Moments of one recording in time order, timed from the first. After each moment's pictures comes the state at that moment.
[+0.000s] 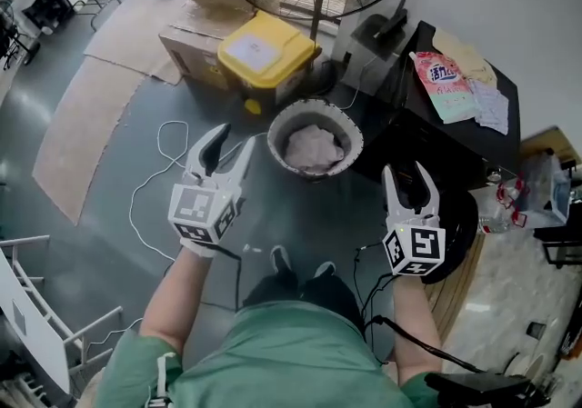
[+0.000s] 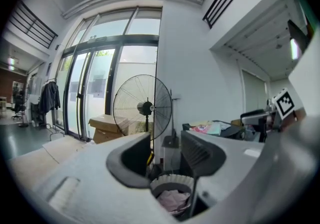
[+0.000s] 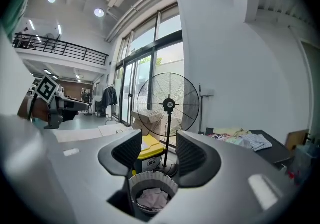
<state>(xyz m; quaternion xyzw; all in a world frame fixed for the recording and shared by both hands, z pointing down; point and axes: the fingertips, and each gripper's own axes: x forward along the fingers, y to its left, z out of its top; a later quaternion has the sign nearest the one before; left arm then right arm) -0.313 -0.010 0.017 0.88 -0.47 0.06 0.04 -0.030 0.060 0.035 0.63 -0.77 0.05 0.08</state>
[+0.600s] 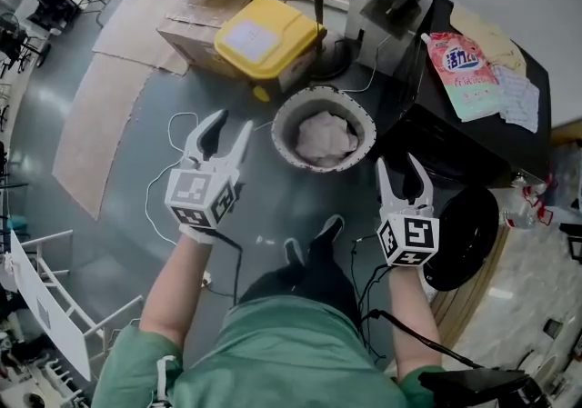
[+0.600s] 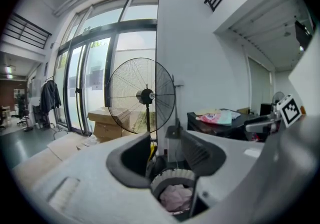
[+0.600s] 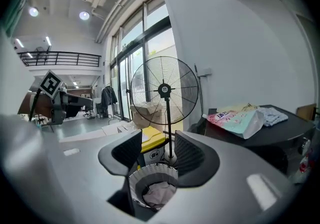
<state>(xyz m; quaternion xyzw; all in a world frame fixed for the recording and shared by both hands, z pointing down) -0.243 -0.109 0.074 0.87 -0.48 0.12 0.06 0.029 -0.027 0.133 0.62 -0.77 0.12 0.07</state>
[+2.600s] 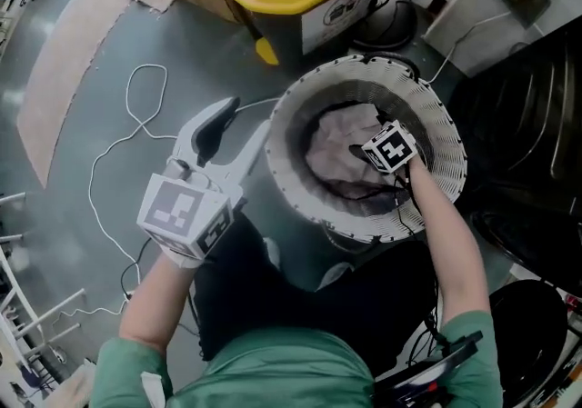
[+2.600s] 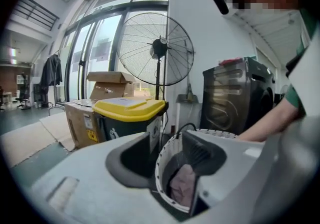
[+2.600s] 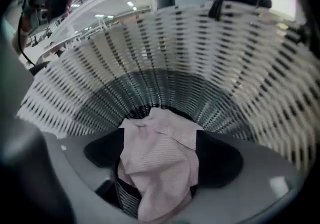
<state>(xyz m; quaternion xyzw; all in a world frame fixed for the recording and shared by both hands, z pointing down) -0.282 -0.266 0.562 0.85 -0.49 0.14 0.10 -0.099 -0.301 0.881 0.21 -0.82 0.20 0.49</state>
